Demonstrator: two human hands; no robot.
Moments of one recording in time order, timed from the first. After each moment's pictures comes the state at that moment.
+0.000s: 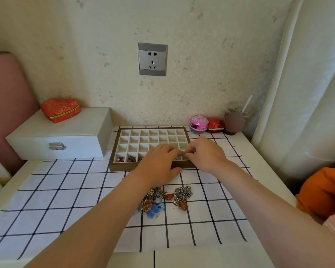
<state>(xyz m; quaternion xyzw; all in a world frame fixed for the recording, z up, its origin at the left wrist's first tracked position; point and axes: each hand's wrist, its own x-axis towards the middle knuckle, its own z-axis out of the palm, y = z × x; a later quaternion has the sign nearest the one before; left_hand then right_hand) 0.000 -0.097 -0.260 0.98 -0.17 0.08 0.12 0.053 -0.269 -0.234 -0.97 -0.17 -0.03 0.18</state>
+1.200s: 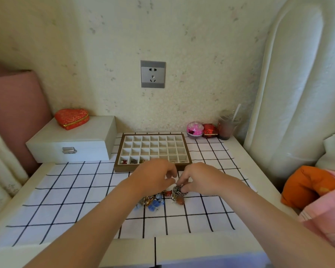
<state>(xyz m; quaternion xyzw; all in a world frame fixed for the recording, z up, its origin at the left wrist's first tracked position) -0.056 -0.096 -0.225 0.97 -0.17 0.02 0.16 -0.017 -0.285 -0.218 -0.92 -0.33 0.16 0.14</state>
